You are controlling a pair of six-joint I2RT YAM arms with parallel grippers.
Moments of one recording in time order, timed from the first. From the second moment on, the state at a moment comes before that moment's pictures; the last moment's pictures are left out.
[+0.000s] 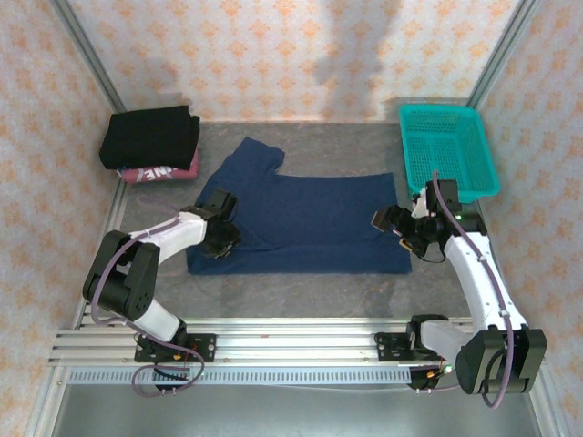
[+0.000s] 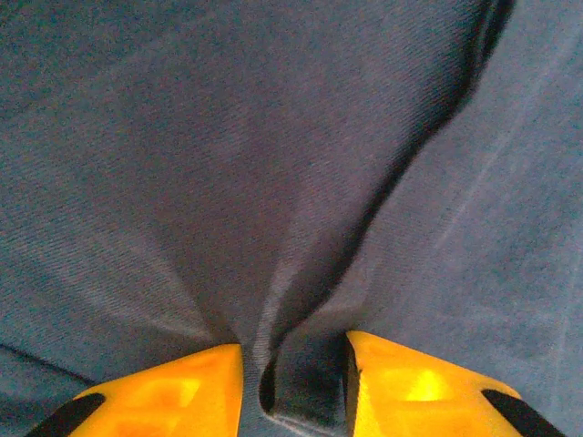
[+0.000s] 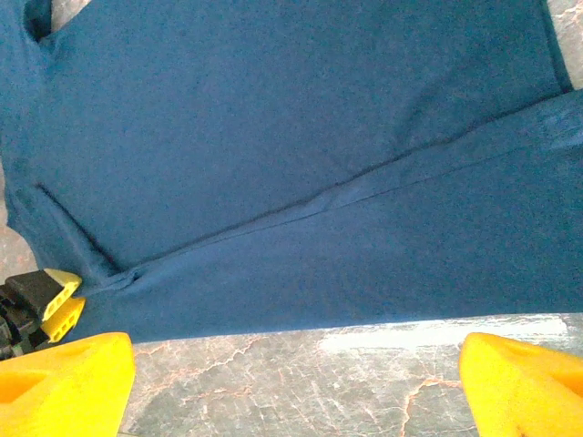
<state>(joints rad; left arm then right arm) -0.29 1.57 0.84 -0.58 0.01 -1.15 0.00 1.07 0.93 -0.95 -0.42 0.52</state>
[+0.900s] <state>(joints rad) -0.29 1.76 1.19 -0.57 0.01 -1.07 0.00 1.01 0.91 -0.88 -0.51 0.49</state>
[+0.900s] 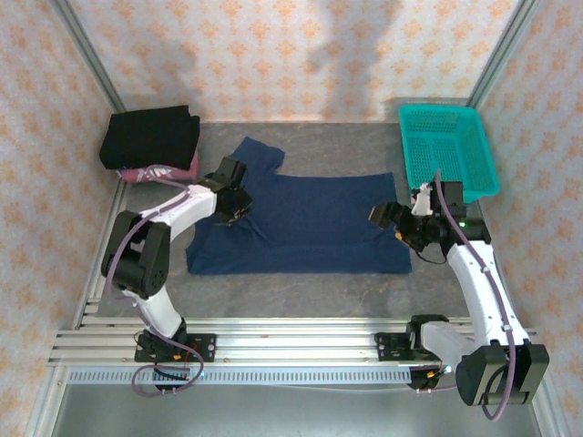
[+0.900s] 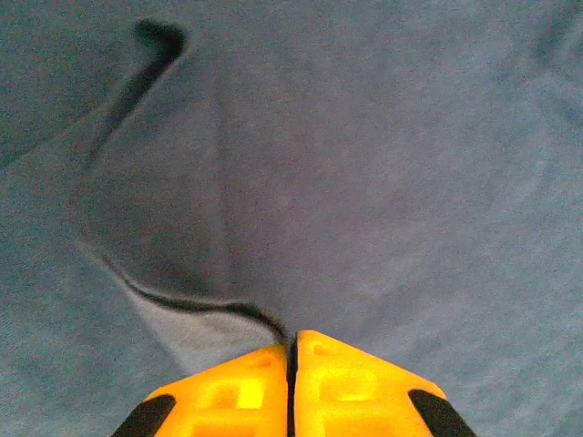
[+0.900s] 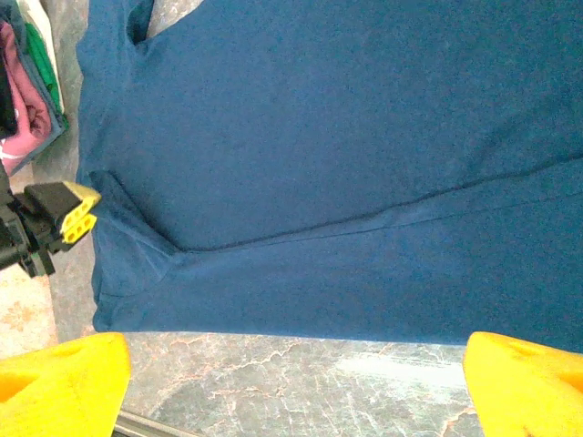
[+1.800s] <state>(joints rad) -0.32 1.69 1.31 -0.69 -0.07 -0.91 0.08 1.12 0.86 -0.83 -0.45 0.52</state>
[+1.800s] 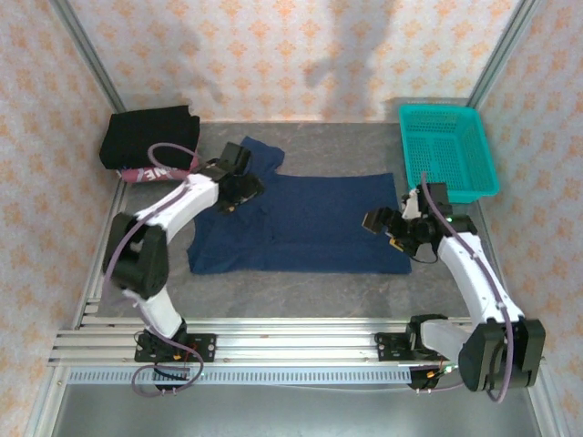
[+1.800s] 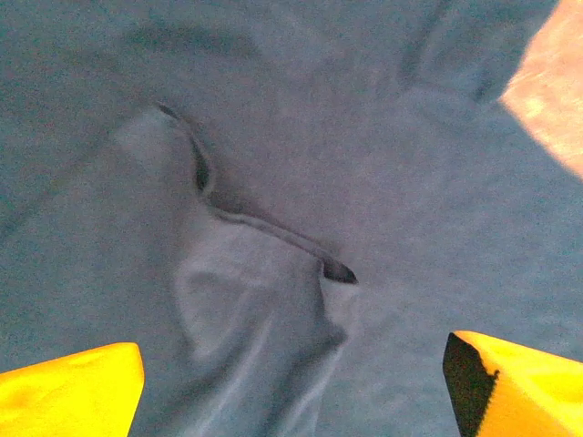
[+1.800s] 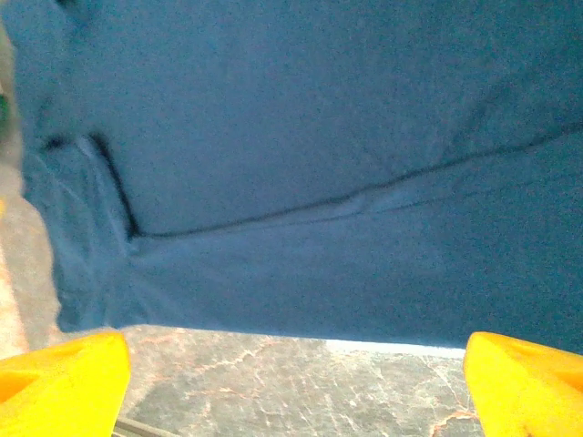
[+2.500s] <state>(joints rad) -0.17 1.44 0.68 -0.54 -0.12 -1.02 0.28 1.51 0.80 -0.68 -0.03 0.69</state>
